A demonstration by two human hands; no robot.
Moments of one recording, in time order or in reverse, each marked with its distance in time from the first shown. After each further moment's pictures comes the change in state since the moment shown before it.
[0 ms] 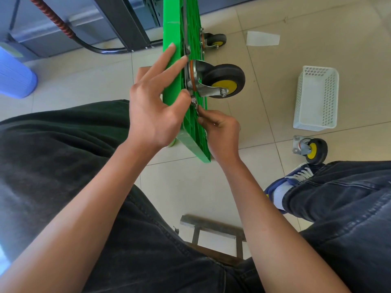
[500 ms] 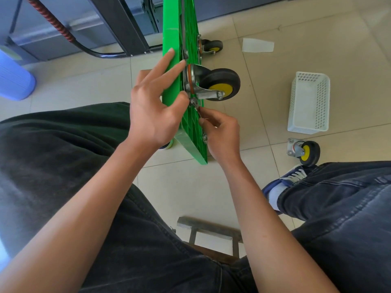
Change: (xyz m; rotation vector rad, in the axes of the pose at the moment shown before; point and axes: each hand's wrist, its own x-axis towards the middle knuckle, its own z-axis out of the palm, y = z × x) left_hand 0.000 0.001 0.000 -0.014 0.001 -0.008; right_hand -0.006 -0.022 -0.013 -0.014 -0.023 0.071
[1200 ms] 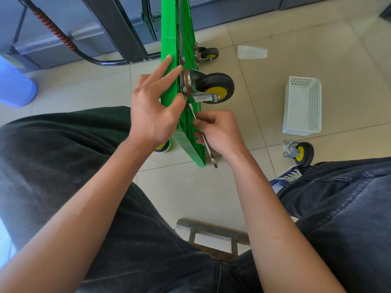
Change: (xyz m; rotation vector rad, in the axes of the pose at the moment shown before) left_hand 0.000 0.003 -0.001 0.013 -0.013 -0.013; right_hand 0.000 -0.037 -0.016 -0.113 -0.212 0.186
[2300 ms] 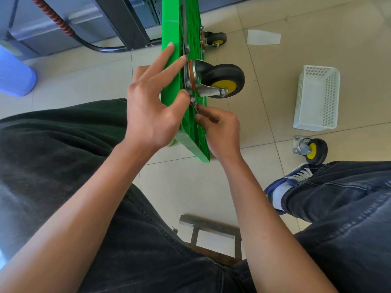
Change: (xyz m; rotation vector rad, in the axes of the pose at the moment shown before) left_hand 0.002 -0.002 0.001 0.033 0.001 0.010; right_hand 0.018 0.030 0.024 0.117 0.173 -0.110
